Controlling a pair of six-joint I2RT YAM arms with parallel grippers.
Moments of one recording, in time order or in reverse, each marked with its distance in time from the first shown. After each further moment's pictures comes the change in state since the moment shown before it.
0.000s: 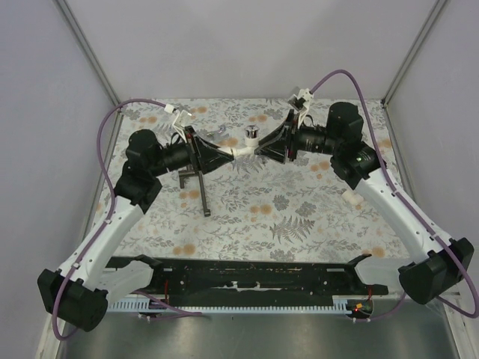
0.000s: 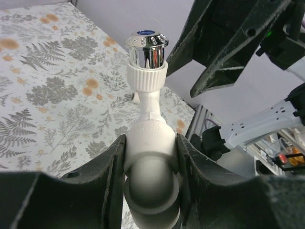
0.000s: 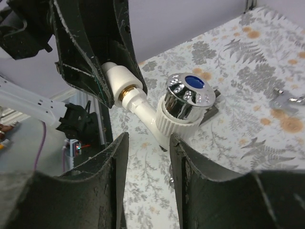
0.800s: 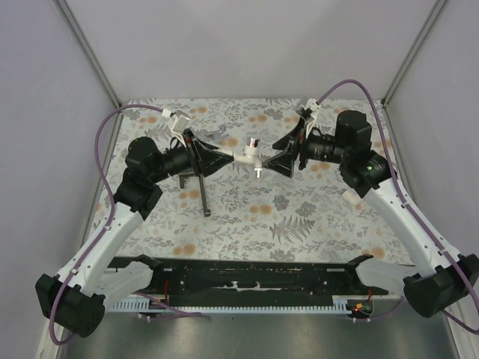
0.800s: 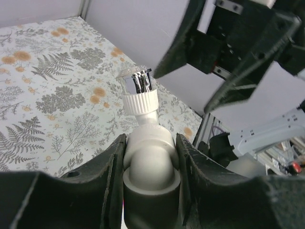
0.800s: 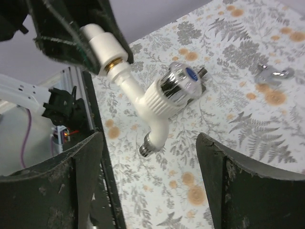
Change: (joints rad) left arm -0.013 -0.058 -0.069 0.066 -0.048 0.064; right arm -0.048 -0.034 -0.014 -0.152 0.021 0.008
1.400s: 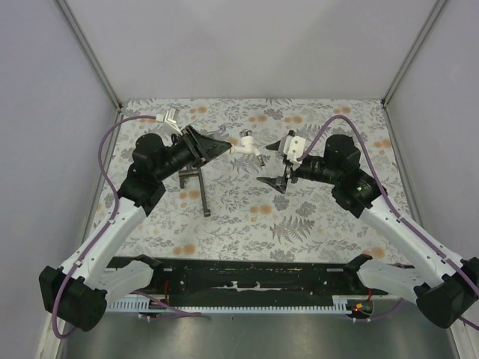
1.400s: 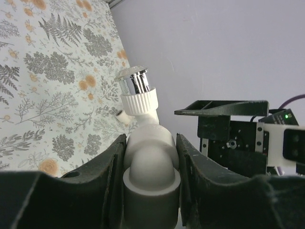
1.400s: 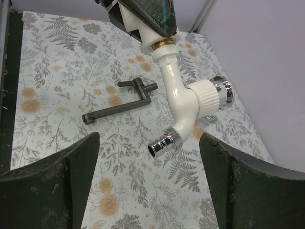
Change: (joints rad) left arm 0.000 0.050 0.005 -0.064 -0.269 -0.484; right arm 0.130 -0.134 -0.232 0.183 0.117 -0.583
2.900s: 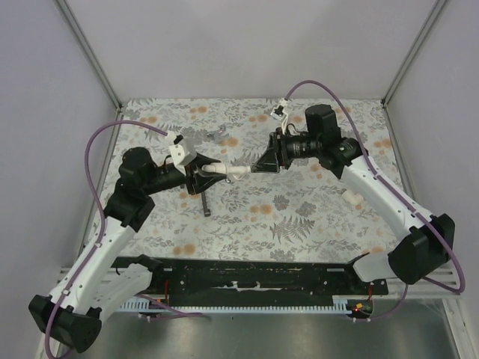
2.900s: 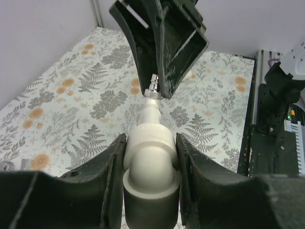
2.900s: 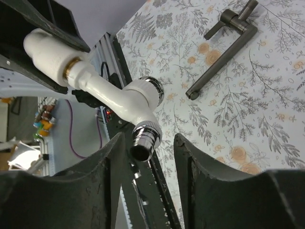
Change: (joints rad) left arm 0.005 -0.176 -0.030 -0.135 0.347 1.069; right arm -0.063 0.336 0.304 -0.322 -0.190 0.671
